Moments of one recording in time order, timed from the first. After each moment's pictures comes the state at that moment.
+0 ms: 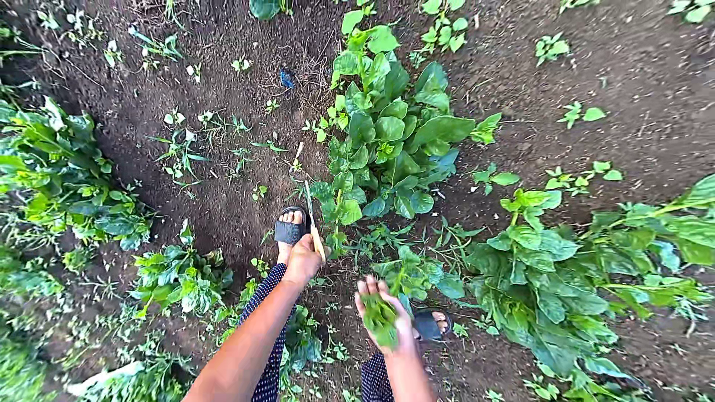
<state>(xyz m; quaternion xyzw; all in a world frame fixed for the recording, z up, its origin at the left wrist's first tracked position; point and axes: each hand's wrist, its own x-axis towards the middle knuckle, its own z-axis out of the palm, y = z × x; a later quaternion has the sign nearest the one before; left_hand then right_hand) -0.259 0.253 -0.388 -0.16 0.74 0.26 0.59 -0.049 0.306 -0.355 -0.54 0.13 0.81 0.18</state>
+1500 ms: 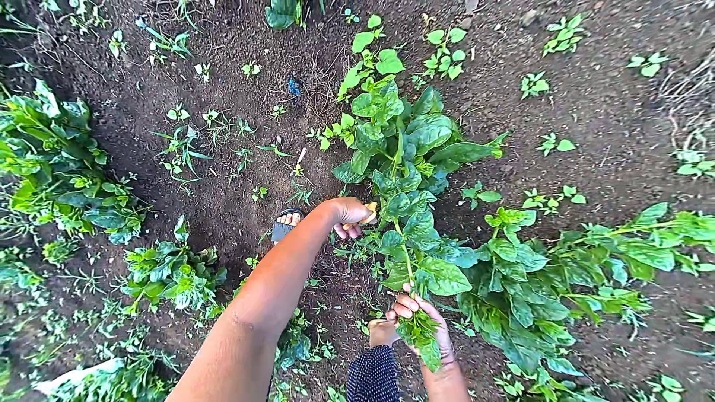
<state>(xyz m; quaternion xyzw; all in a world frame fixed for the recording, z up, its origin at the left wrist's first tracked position) -0.330 0.401 -0.400 0.10 0.59 -0.02 0.80 -0.023 0.377 -0.335 -0.43 0.17 0.87 0.14</state>
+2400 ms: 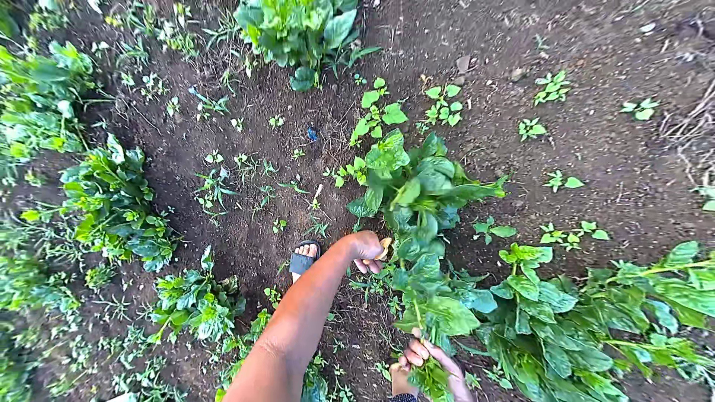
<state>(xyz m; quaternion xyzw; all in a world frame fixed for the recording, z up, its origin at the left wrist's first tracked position) -0.336 0.408 -0.386 0.11 0.58 0.02 0.81 -0.021 0.367 -0.326 -0.48 0.10 0.87 0.09</state>
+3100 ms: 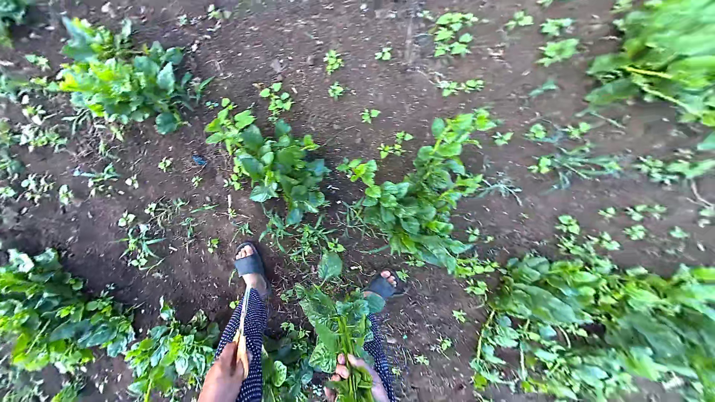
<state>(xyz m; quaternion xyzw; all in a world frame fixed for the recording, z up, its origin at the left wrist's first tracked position) -0.208 0.153 -0.190 0.16 0.78 -0.08 0.60 0.087 0.241 -0.183 -0.46 0.29 0.82 0.20</state>
